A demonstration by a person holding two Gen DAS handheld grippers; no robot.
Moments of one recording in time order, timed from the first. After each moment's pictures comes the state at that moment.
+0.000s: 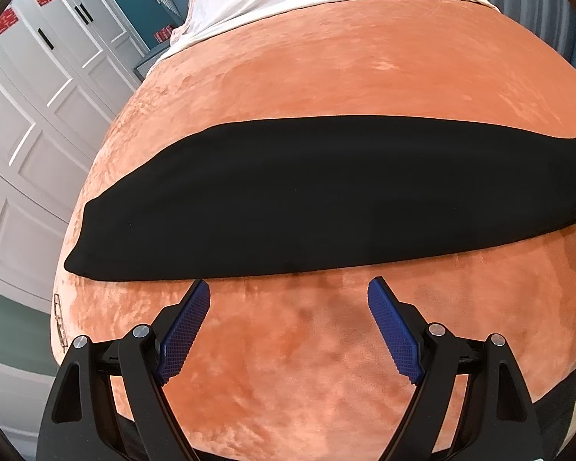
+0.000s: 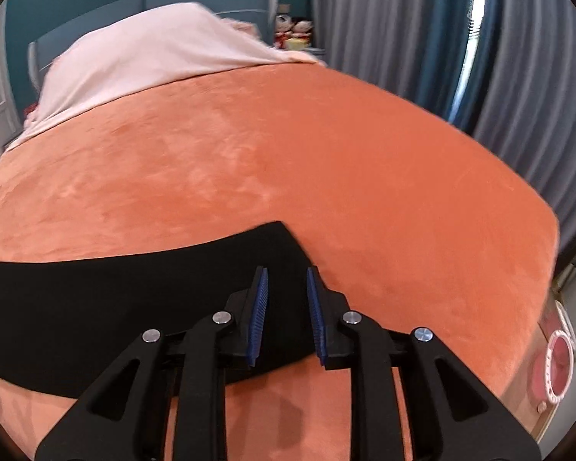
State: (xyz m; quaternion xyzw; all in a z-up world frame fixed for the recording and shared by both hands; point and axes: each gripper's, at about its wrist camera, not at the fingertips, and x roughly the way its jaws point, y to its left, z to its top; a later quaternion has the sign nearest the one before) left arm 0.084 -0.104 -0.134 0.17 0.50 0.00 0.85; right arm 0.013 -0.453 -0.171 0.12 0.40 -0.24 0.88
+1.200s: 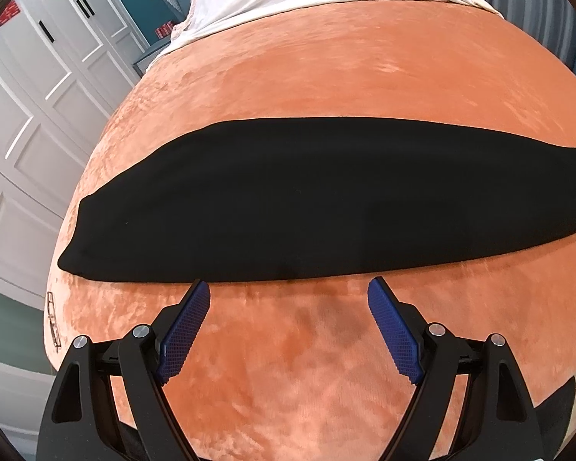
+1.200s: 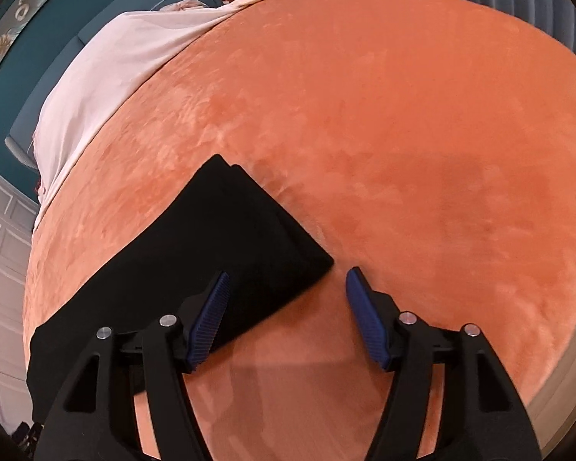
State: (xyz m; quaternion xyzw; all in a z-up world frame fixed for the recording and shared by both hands) left arm 0.092 -0.095 -0.137 0.16 0.50 -0.01 0.85; right arm -0.018 -0.513 -0.227 0.35 0.41 -0.23 0.81
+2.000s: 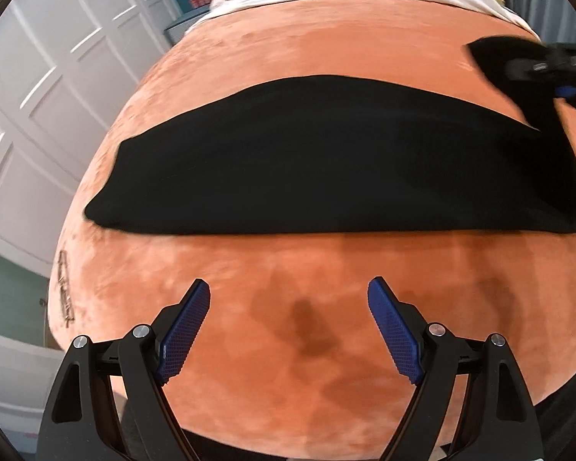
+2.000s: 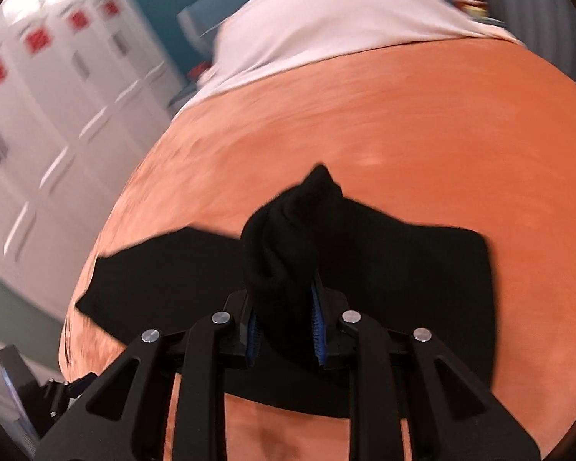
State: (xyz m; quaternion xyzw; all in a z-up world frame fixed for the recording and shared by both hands) left arm 0.086 0.058 -0.146 0.11 0.52 0.03 0.84; right arm 0.144 -0.160 -0.114 0.17 0.43 0.10 0.88
